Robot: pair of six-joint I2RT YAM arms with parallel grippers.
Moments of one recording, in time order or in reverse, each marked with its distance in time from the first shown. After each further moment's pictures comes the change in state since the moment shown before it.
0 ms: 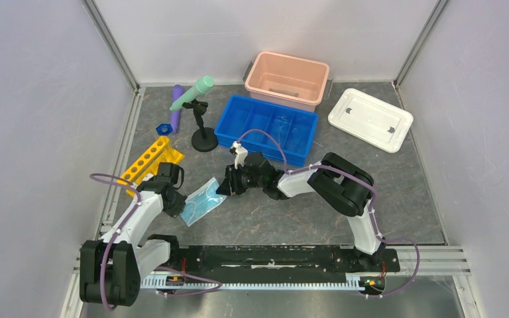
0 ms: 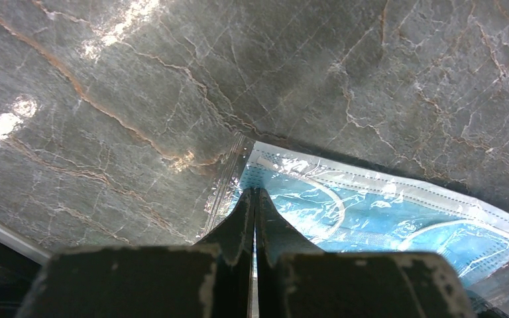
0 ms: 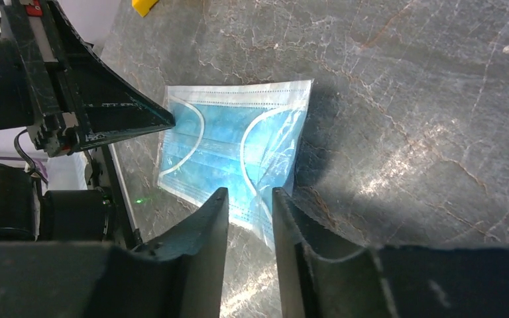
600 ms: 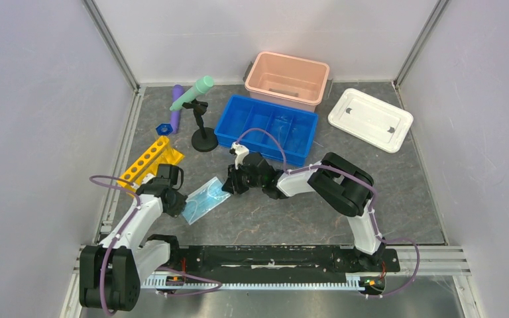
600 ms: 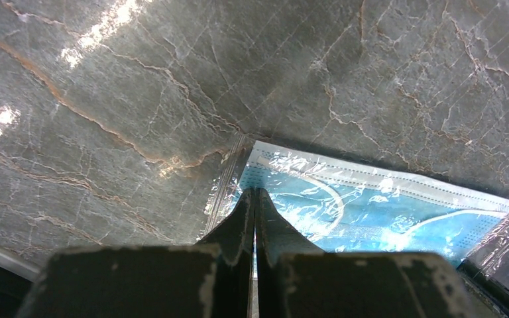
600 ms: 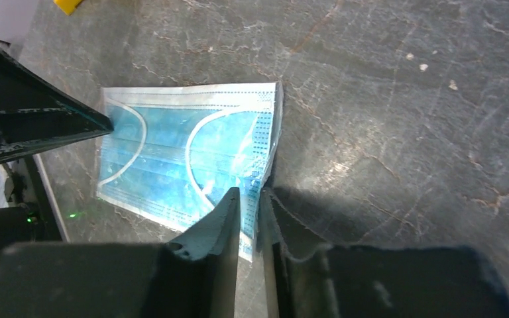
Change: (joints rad) left arm 0.000 -0.040 -0.025 0.042 0.021 0.006; right arm 0.000 -0.001 0.012 -0.083 0.132 -0.125
